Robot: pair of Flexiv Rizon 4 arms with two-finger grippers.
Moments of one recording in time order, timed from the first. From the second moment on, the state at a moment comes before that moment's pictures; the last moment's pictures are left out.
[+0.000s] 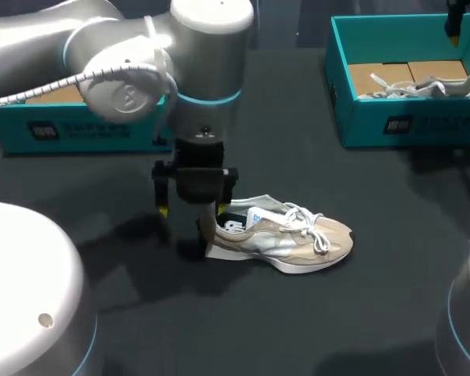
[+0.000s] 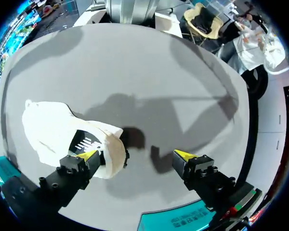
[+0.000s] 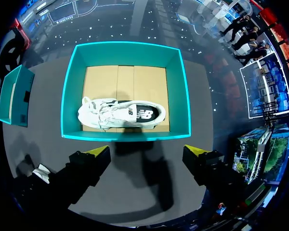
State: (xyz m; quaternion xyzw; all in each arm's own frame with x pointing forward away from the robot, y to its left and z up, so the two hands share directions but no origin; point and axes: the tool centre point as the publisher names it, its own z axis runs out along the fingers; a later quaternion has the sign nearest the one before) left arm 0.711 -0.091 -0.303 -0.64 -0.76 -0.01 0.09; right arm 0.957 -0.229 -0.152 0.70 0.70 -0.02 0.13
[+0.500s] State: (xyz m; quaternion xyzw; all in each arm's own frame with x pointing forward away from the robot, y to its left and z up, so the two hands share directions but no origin) left arm 0.711 -0.041 -0.269 -0.56 -0.82 0.11 0.12; right arm 0.957 -0.229 -0.152 0.70 0.70 -0.02 0.13
